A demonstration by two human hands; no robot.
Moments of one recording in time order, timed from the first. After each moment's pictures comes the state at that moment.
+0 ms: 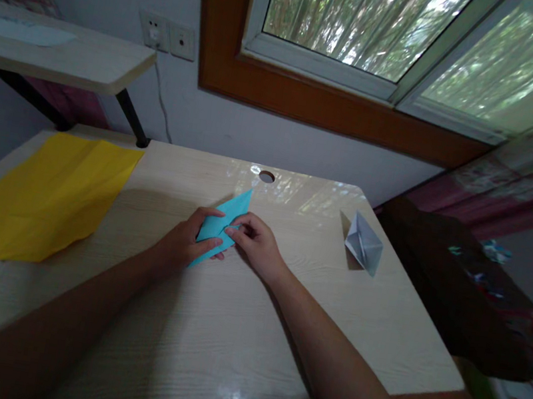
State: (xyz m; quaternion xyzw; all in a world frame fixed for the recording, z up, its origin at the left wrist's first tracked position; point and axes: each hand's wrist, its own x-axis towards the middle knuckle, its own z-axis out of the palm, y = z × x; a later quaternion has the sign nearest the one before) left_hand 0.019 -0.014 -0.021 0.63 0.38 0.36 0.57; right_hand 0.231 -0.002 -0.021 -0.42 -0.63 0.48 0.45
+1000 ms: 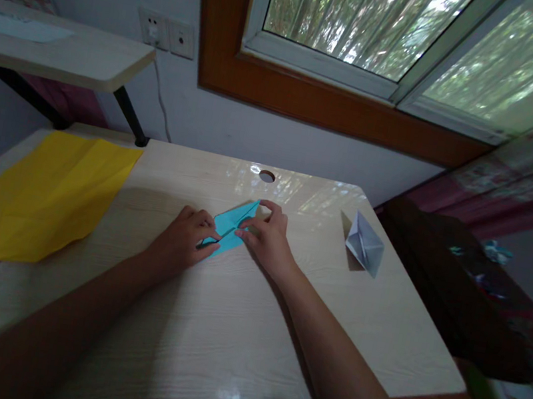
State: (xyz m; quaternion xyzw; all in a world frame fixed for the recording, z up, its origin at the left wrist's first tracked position) left_hand 0.013 -0.005 -0.024 0.88 0.38 0.27 0.10; right_hand 0.260 0.006 -0.018 -0.50 -0.79 0.09 0.34
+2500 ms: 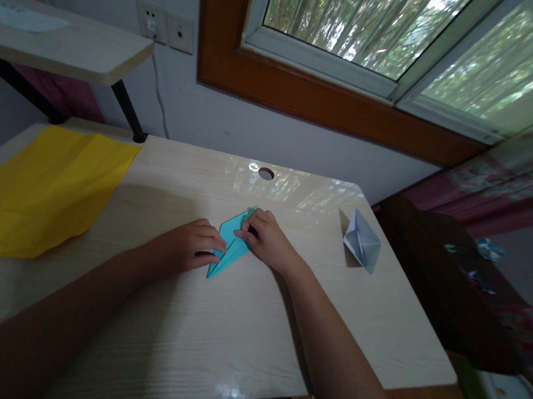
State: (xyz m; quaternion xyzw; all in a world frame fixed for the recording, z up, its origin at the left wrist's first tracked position) left_hand 0.011 -0.003 -0.021 0.92 0.22 0.25 0.23; right_hand 0.269 0.014 -0.010 -0.42 -0.86 0.16 0.23
